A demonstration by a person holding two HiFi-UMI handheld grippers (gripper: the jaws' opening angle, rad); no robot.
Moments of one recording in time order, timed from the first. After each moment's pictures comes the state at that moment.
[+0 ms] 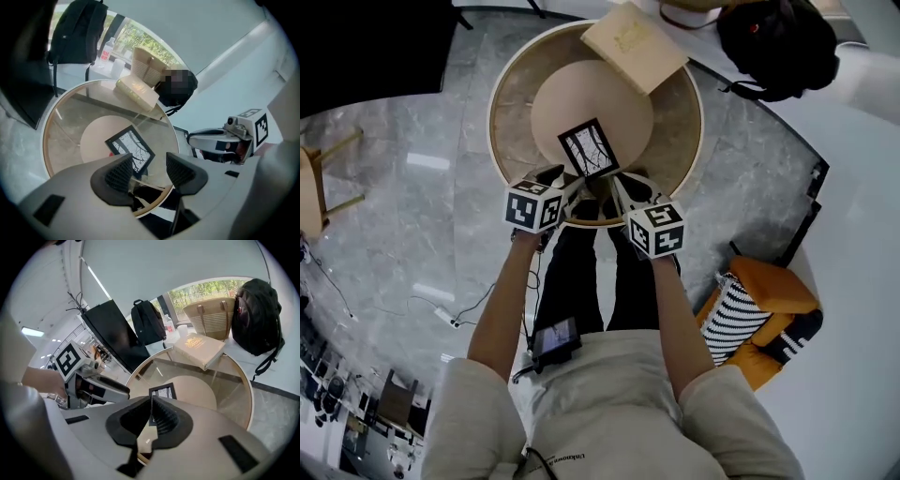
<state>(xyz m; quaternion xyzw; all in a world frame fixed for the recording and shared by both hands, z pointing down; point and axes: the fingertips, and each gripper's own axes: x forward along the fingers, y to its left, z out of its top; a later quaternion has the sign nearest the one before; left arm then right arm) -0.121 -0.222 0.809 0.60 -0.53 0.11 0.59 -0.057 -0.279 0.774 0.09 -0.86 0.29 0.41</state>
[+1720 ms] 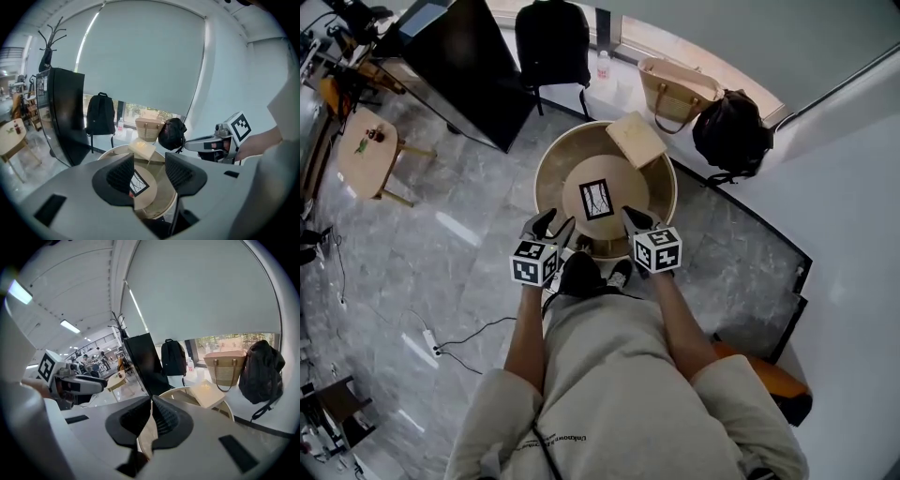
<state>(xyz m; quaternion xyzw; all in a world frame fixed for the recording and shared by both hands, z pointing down) -0.033 -0.144 0.489 0.55 -0.77 0.08 0.31 0.040 -0.267 0.518 0.00 -0.95 0.19 0.26</state>
